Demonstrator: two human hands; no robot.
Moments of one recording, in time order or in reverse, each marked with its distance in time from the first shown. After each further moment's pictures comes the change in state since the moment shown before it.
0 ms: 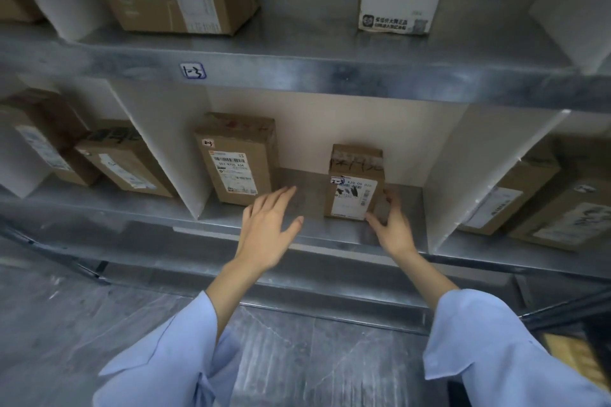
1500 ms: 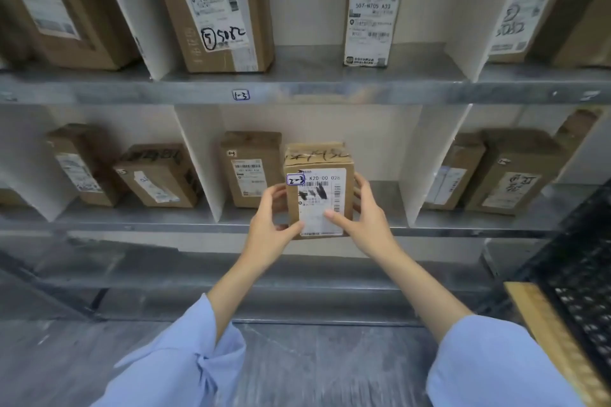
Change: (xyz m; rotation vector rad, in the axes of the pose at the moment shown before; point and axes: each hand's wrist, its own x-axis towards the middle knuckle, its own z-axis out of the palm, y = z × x) left_hand -0.094 0.010 -0.078 -0.875 0.097 0.042; right_hand -0.181 -0.150 -0.014 0.242 -0.005 -0.287
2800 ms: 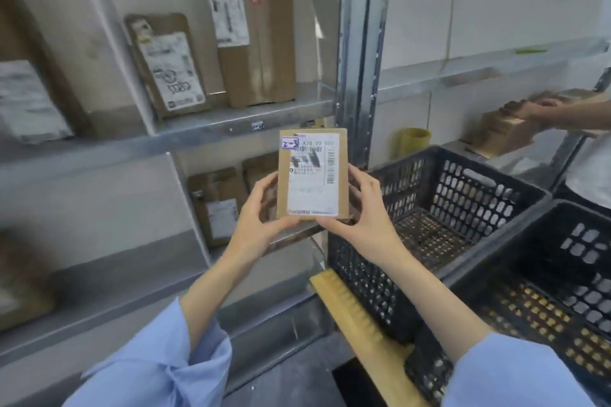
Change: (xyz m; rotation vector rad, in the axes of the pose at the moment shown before) left_hand -0.040 0.210 0.356 -0.246 -0.564 0.262; right_hand -0.177 0.024 -0.389 -0.142 0.477 -0.072
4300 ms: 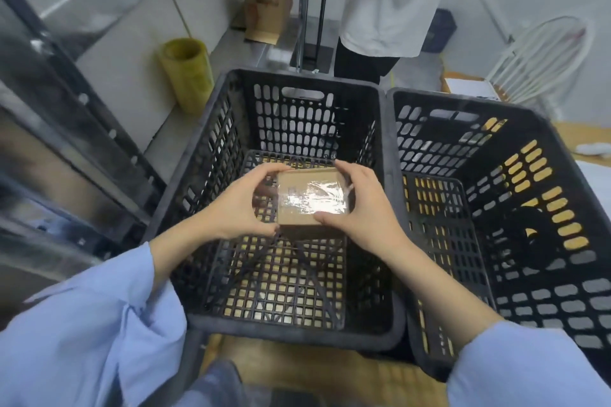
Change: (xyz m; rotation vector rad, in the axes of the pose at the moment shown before) left_hand 0.291 -0.164 0.265 0.084 -1.351 0.175; right_hand 0.049 0.166 -0.136 -0.583 0.599 0.854
